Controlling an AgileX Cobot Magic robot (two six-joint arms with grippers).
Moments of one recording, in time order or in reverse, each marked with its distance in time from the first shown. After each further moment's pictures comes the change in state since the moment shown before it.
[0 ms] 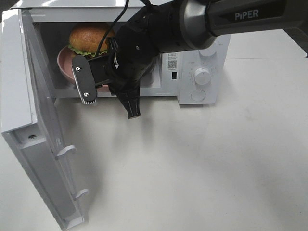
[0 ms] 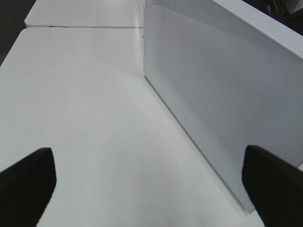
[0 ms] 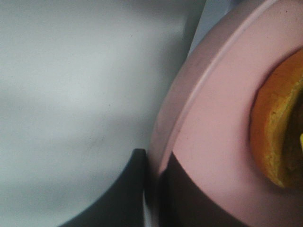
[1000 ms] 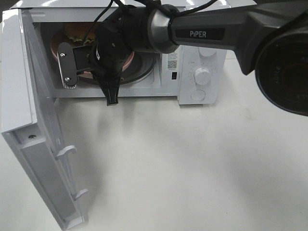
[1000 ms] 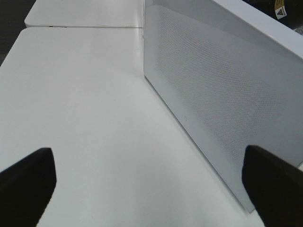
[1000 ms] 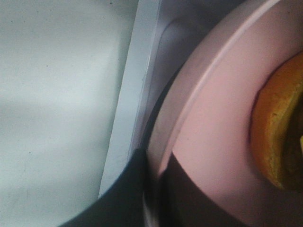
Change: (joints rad) left arm 0.000 0.000 0.000 0.000 0.000 0.000; right arm -0.001 0.207 -0.341 -0.027 0.053 0.085
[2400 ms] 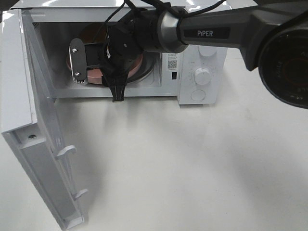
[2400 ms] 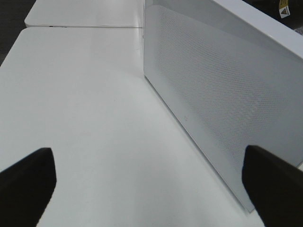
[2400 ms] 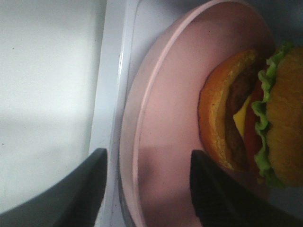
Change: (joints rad) left arm 0.000 0.000 0.000 0.000 0.000 0.000; right arm -0.046 -0.001 0.047 0.005 -0.084 0.035
